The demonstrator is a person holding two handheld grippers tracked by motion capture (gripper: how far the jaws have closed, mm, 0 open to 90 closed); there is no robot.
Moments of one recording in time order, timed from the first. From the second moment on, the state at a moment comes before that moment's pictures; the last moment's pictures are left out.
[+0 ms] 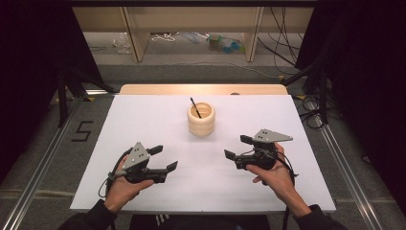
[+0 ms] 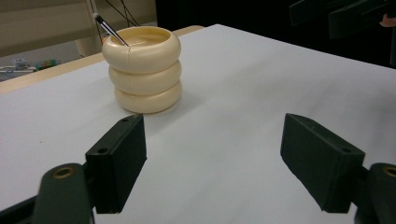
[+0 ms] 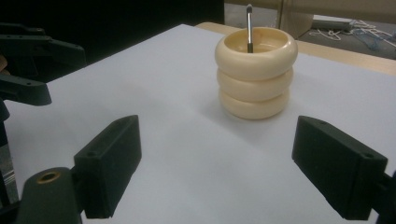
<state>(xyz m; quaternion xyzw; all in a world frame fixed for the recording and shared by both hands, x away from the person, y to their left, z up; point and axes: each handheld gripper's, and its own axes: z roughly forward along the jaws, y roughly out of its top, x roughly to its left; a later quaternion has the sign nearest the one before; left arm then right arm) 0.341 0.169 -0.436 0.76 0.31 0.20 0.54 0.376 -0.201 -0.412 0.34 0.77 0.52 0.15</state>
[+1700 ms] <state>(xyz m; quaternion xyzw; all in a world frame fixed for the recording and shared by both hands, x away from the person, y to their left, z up) 0.341 0.169 -0.437 0.75 0.31 0.19 0.54 0.348 -0.215 -0.423 0.34 0.77 0.51 0.15</state>
